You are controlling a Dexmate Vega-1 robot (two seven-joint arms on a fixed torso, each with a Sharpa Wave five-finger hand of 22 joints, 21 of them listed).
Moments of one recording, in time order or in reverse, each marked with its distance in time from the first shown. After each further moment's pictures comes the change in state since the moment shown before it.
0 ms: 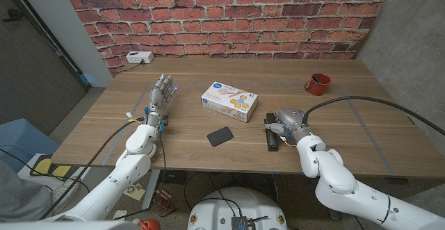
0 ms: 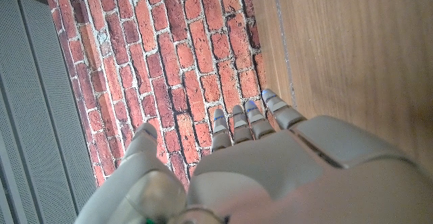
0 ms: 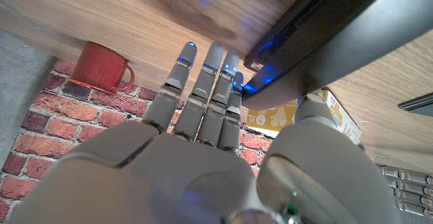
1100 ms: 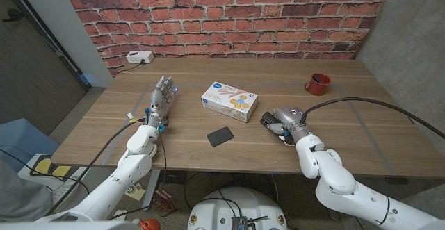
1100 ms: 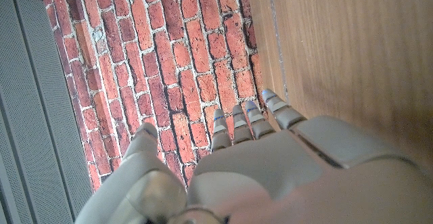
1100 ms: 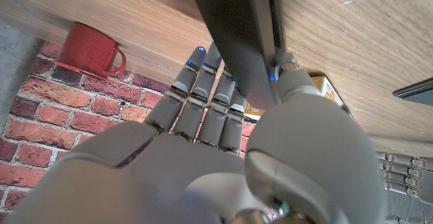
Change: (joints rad) left arm -0.017 -0.016 0.006 0.044 -0.010 -0.011 -0.019; left_hand 0.003 0.003 0.000 0.000 0.000 0.000 0.000 0.000 0.000 0.000 0.000 0.000 0.000 0.000 0.000 0.000 0.000 0.000 0.000 0.000 0.000; right arm -0.037 0.016 0.045 0.022 -0.020 0.096 -0.069; right_hand 0.331 0.032 0.163 -0.011 0.036 0.153 -0.102 0.002 0.042 0.084 -0.049 0.131 0.062 0.037 -0.007 -0.001 0.079 0.000 -0.111 0.015 0.021
